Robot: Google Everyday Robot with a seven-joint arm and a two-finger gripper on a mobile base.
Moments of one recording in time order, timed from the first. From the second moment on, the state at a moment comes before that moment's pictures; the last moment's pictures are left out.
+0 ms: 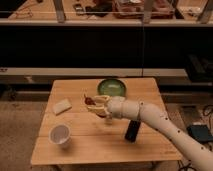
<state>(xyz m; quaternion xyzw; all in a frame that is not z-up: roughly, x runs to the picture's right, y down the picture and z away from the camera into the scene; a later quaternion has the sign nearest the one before) -0.043 0.044 0.639 -0.15 -0.54 0.39 0.73</state>
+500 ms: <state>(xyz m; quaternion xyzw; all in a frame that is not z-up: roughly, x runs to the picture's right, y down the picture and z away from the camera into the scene) -0.091 0.029 0.581 -0.15 -0.60 0.29 0.73</state>
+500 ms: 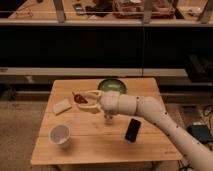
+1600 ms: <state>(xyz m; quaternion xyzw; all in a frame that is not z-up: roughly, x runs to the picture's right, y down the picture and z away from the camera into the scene) -0.165 0.041 0.598 -0.21 -0.59 0.22 0.75</state>
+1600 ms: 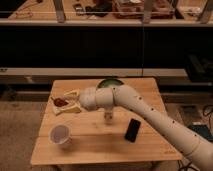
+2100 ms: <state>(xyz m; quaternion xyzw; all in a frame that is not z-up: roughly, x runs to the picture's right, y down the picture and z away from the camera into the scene) -0.184 0.049 0.591 -0.23 -0.60 0.20 0.74</state>
